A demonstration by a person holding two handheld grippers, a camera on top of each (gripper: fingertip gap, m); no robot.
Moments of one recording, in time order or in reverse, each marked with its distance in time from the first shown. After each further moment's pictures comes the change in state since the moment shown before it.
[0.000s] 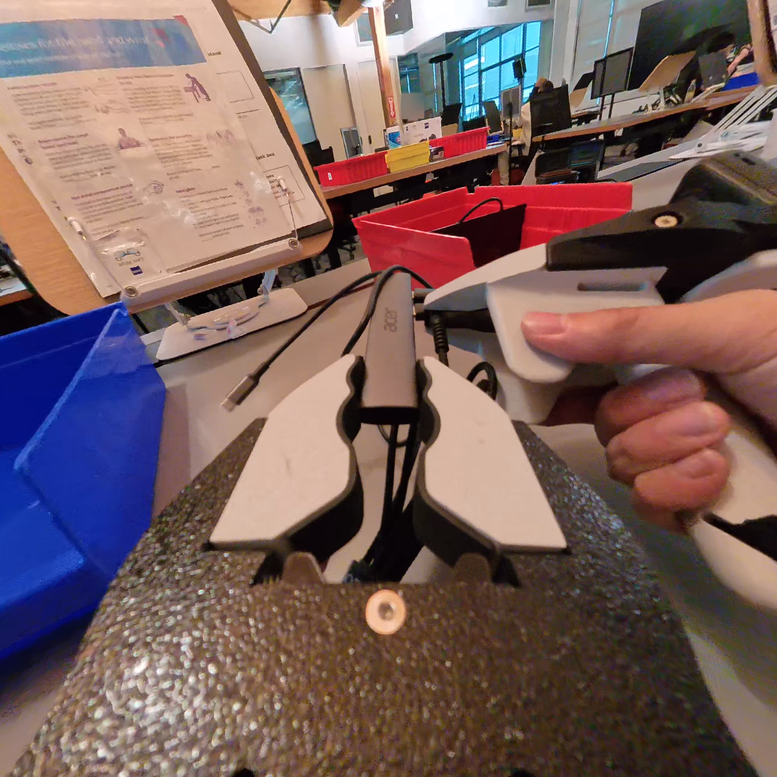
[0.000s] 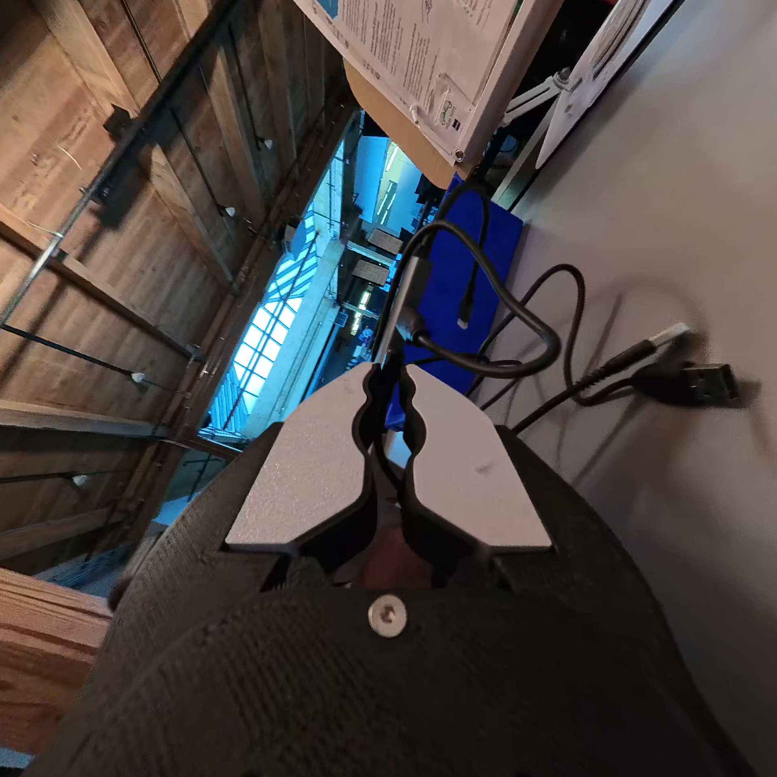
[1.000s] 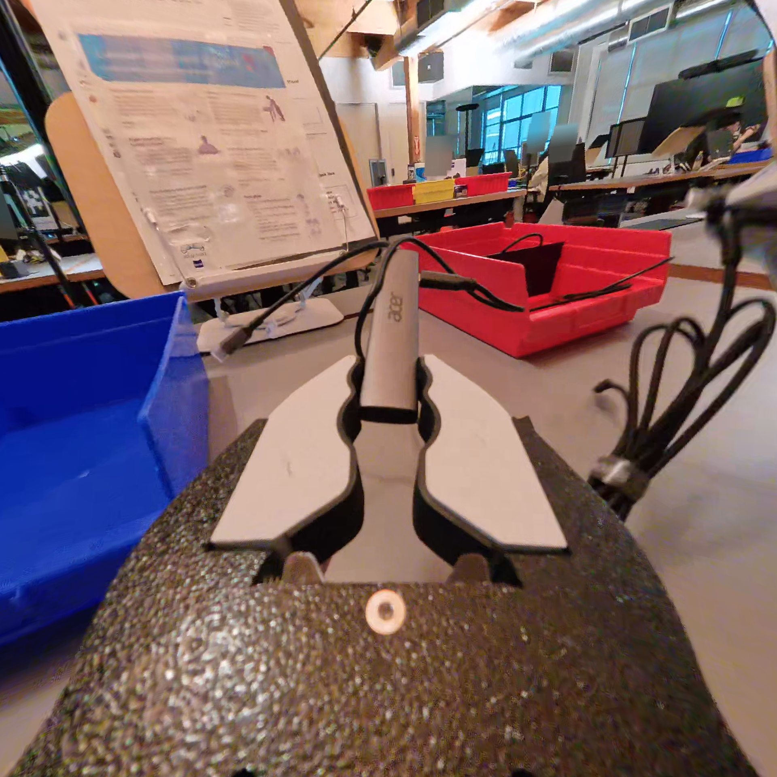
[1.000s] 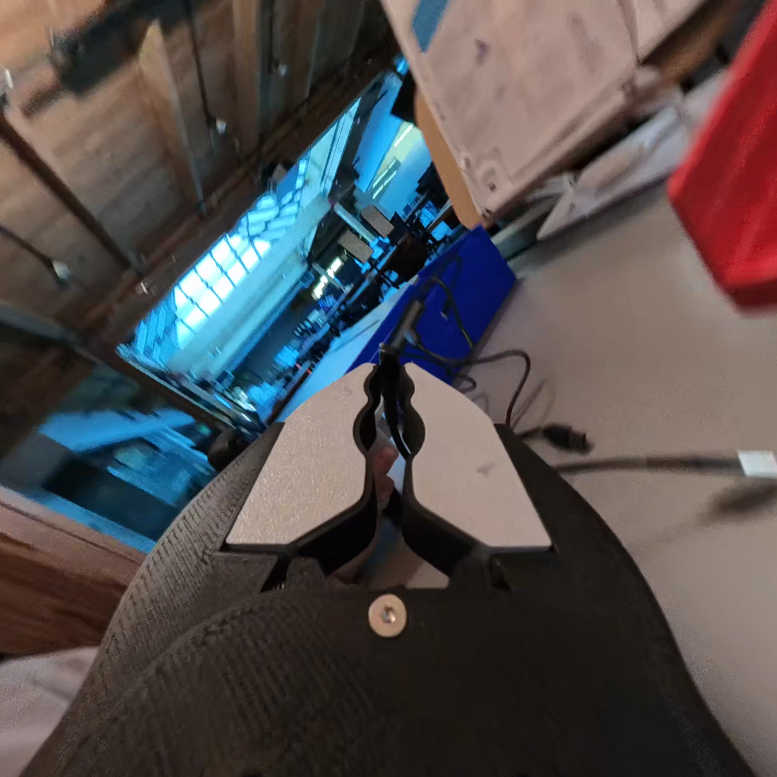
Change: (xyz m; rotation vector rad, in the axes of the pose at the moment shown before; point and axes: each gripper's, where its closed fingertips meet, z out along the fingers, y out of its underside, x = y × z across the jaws) left arm -0.040 0.000 -0.016 0.063 -0.055 -0.086; right arm -0.050 -0.043 -0.076 -0.061 -0.004 -0.337
